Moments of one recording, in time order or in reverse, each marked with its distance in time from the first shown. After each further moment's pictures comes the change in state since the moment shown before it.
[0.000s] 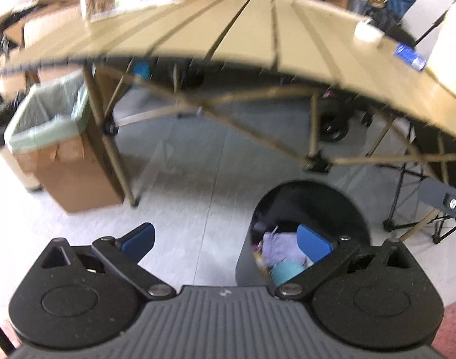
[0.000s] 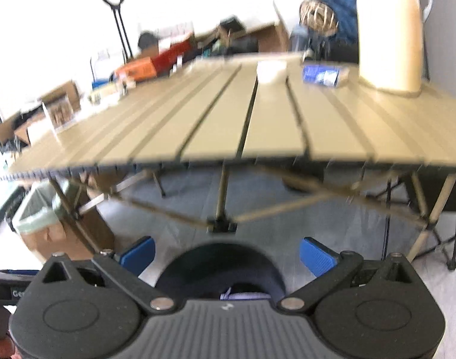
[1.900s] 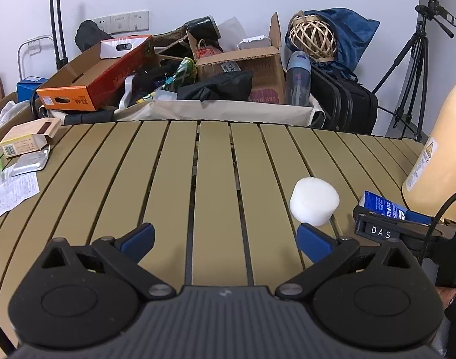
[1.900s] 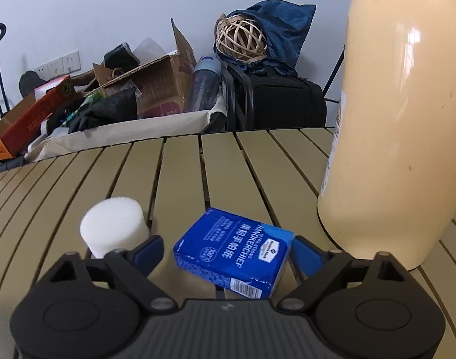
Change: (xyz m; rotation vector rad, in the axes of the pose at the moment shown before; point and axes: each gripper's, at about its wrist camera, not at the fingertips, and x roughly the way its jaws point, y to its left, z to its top) left arm 0.100 -0.158 0.292 0.159 -0.191 -0.143; right arm 0.226 -0.132 0.249 0.094 -0.057 -0.336
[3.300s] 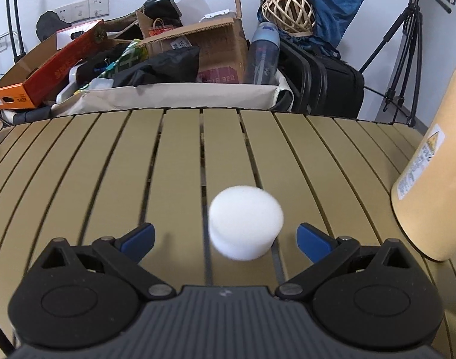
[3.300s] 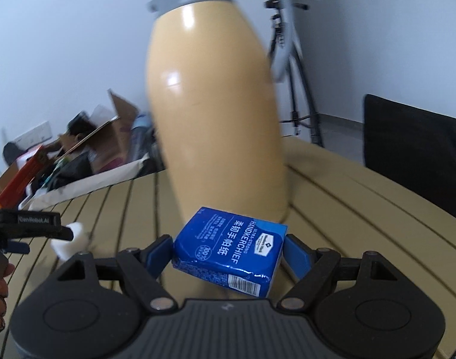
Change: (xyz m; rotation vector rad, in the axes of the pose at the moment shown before) left arm 0.089 -0.093 0.018 0.032 0.068 -0.030; right arm -0.109 -0.146 -0.051 0.212 -0.166 -0.046
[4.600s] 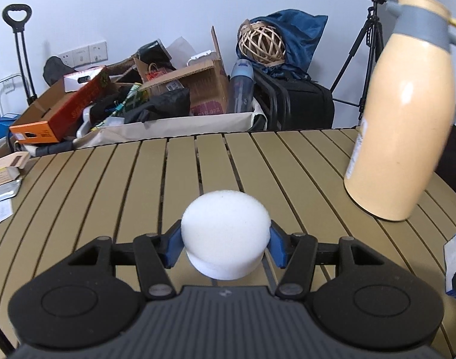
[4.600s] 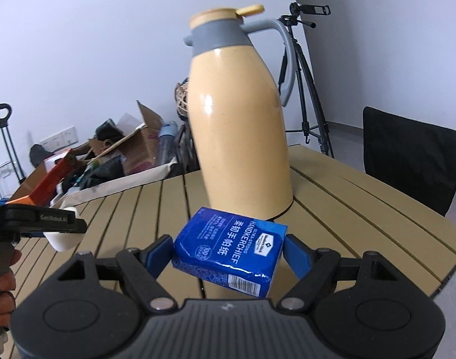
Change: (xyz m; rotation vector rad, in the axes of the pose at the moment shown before) left arm -0.120 -0.008 -0.049 0.098 -0.140 -0.003; right arm -0.094 0.016 -0.019 -0.029 -0.028 0.078
